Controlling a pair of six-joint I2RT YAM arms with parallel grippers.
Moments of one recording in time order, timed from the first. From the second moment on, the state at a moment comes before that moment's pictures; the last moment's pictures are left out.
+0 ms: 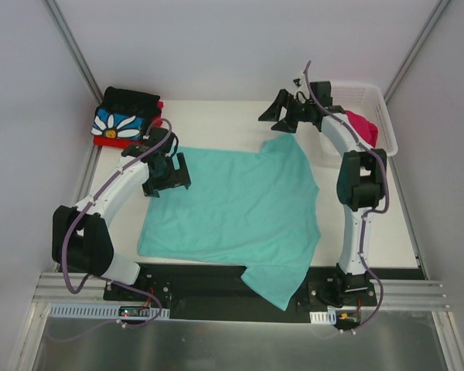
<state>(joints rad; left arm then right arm) -0.29 1.46 1.17 -0.92 -0.05 -0.56 0.17 2.28 1.94 -0.38 -0.79 0.53</state>
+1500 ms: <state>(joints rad) -0.24 1.63 1.16 -0.85 0.00 -0.49 0.51 1.75 1.24 -1.00 0.25 0.38</state>
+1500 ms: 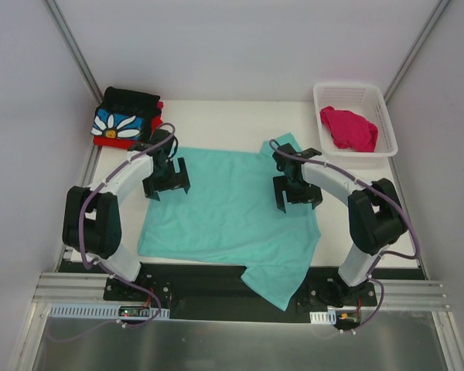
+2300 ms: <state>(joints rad) -0.28 1.57 0.93 -0.79 0.05 -0.55 0.65 1.62 1.03 -0.82 0.13 0.57</state>
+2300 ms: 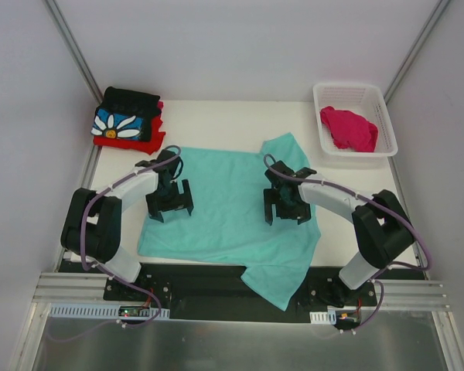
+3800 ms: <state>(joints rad) -0.24 1.99 1.42 -0.88 0.02 -0.53 0.35 1.92 1.38 -0.85 0.08 0.37</state>
